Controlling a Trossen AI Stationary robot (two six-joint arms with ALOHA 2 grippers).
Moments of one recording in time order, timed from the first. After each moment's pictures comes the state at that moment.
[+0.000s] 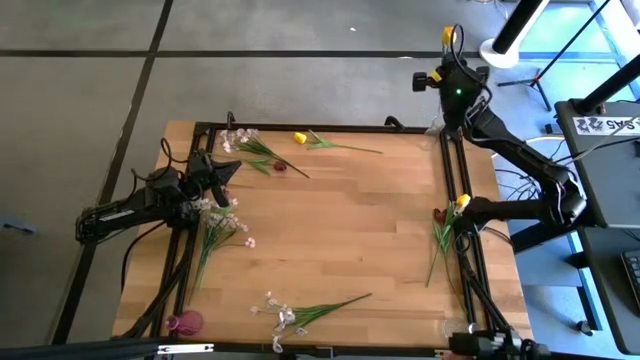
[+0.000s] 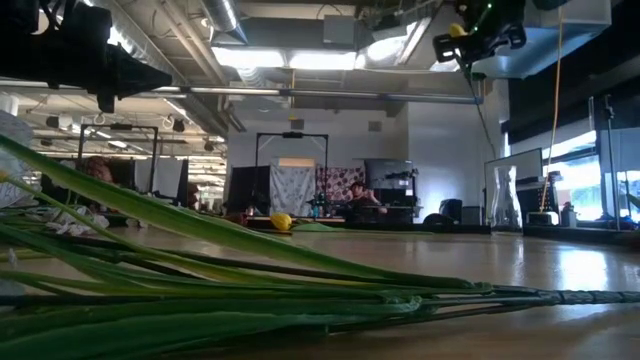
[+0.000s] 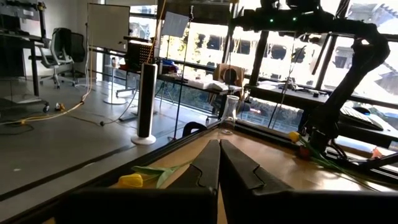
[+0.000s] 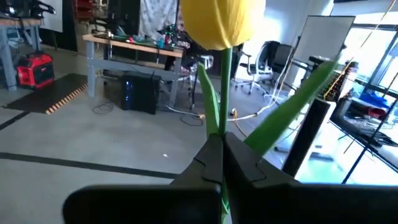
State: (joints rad) left arm 0.29 0.01 0.14 -0.07 -0.27 -0.15; right arm -0.82 1.16 1.11 0.01 0.77 -0.13
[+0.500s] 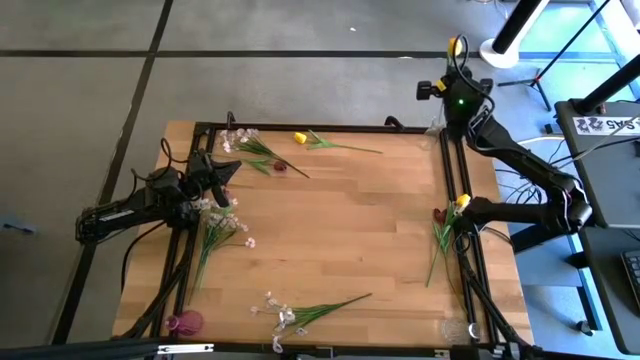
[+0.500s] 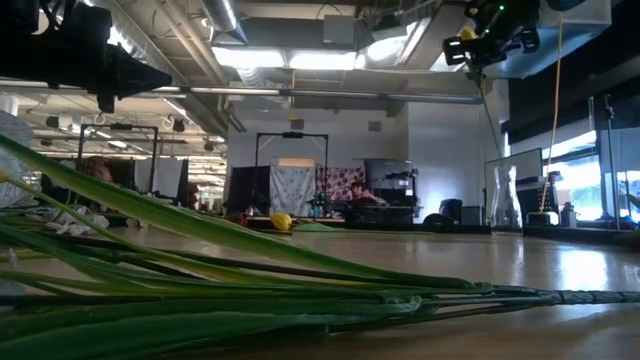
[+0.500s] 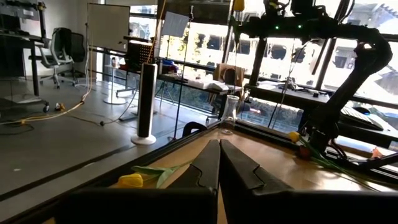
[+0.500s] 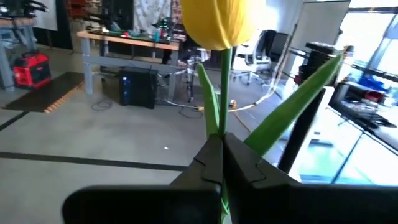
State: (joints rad) left arm 0.29 0.01 0.14 -0.07 -0.27 -0.15; right arm -0.79 1.08 1.02 -0.03 0.82 -0.05
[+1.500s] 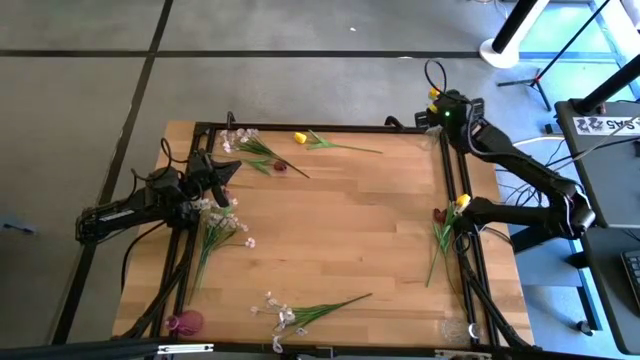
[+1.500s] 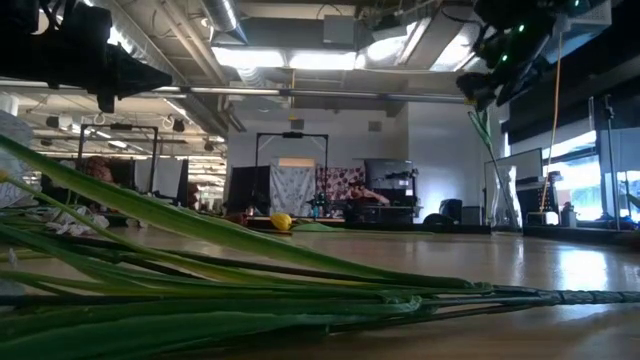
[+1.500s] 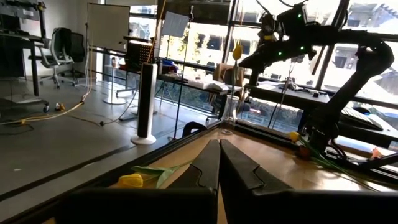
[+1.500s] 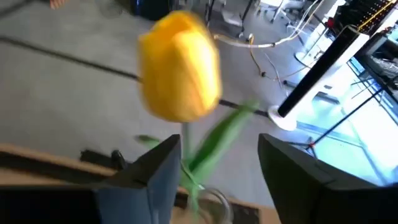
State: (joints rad) left arm 0.29 0.01 0.14 -0.07 -0.27 -0.15; right arm -0.79 1.02 0.95 -0.48 0.70 0.08
